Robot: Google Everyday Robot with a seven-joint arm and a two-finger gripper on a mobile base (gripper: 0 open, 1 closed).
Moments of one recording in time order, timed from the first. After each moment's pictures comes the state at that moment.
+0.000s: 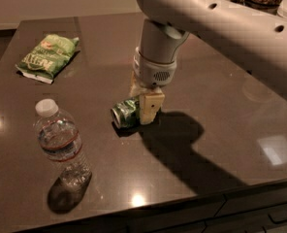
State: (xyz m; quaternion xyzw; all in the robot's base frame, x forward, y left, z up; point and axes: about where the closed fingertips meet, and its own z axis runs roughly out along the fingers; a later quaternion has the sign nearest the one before) arm 0.508 -0.004 0.855 -0.81 0.58 0.08 0.09
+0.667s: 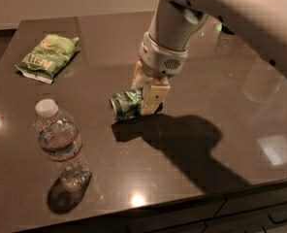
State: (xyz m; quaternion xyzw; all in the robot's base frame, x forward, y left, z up) arm 0.498 -0.009 0.889 -0.80 0.57 0.11 0.12
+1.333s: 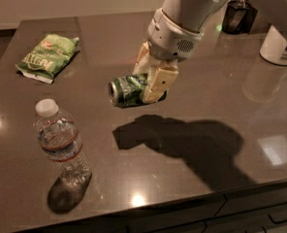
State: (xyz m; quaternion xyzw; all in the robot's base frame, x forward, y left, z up) arm 0.493 -0.015 0.935 -0.80 0.56 0.14 0.17
